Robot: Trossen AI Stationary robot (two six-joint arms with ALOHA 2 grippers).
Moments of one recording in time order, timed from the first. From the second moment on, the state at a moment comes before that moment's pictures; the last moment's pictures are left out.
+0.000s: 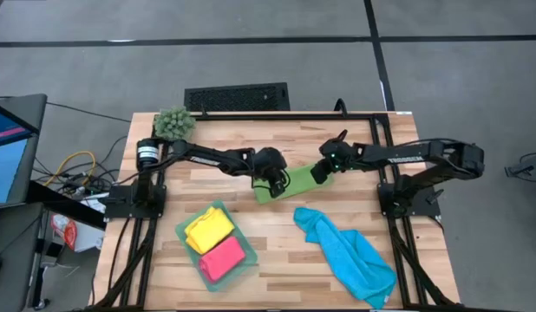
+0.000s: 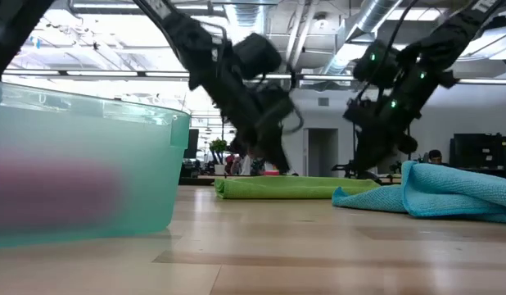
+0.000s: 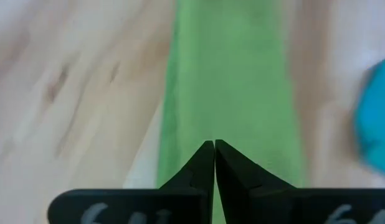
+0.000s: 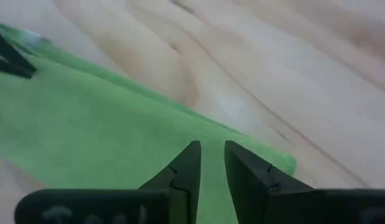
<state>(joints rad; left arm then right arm) 0.17 1.98 1.24 -0.06 -0.03 -0.18 -0.36 1.33 0.54 -0.15 0.09 0.42</state>
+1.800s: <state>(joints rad) 0.26 2.08 1.24 0.03 0.19 -0.19 -0.04 1.52 0.54 0.04 0.12 0.64</state>
